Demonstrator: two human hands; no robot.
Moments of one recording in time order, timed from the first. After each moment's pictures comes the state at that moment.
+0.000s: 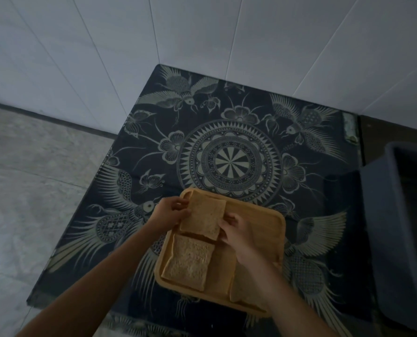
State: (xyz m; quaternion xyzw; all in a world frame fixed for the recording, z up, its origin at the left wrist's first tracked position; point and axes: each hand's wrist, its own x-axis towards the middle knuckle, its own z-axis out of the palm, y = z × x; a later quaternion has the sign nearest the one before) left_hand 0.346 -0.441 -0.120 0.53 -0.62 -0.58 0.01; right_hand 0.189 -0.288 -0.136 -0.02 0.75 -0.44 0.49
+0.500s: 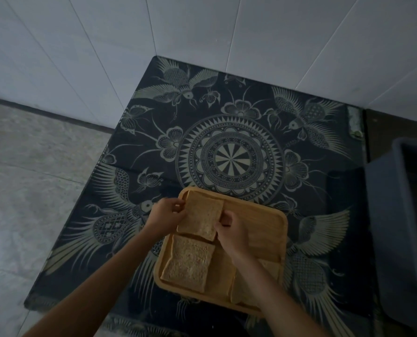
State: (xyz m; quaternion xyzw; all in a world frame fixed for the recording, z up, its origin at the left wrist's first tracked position) left_hand 0.345 -0.441 -0.116 0.51 -0.73 -0.46 -0.01; right_hand 0.202 -0.296 -0.149 -0.15 0.83 -0.35 0.40
